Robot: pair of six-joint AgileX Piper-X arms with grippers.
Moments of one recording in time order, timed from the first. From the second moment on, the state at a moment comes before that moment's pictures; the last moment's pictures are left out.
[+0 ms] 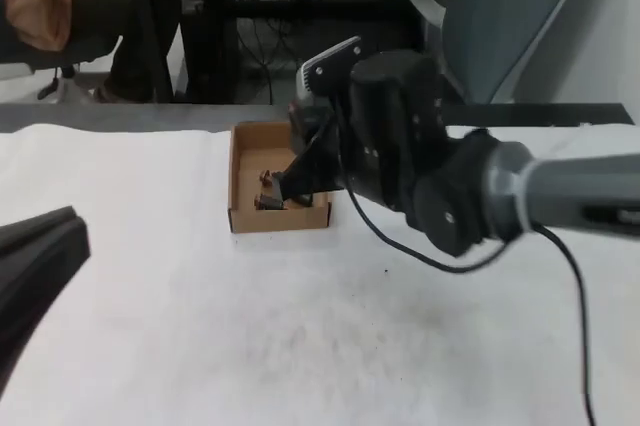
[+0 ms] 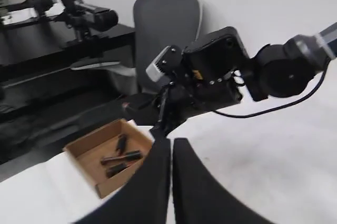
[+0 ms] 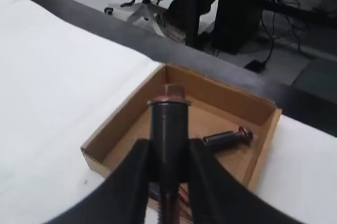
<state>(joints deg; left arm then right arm) -44.0 10.0 -32.6 35.2 -8.2 5.6 37.4 103.3 -63.2 -10.9 4.6 0.5</state>
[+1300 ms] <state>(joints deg) -44.0 -0.5 -30.6 47.9 -39.8 -0.9 35.8 81.0 -75.2 15.6 -2.4 -1.4</state>
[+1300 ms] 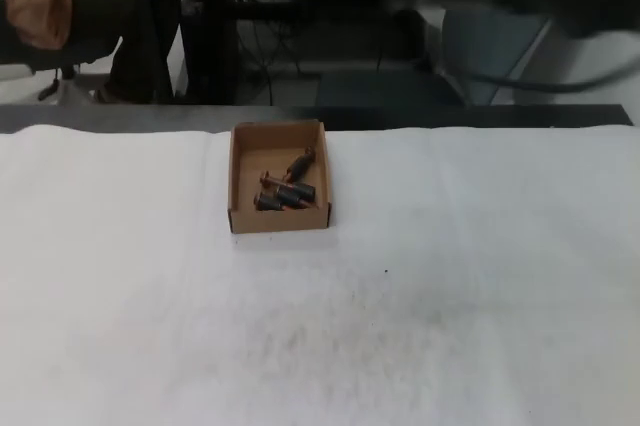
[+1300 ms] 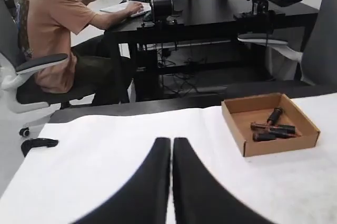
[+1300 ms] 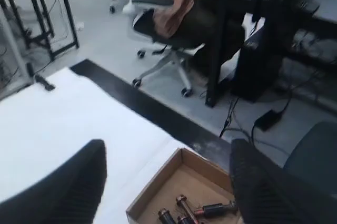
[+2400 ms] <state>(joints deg) -44.0 -0.2 -0.3 21.0 -25.7 -7.9 37.3 32.2 -15.3 7.3 27.0 -1.6</state>
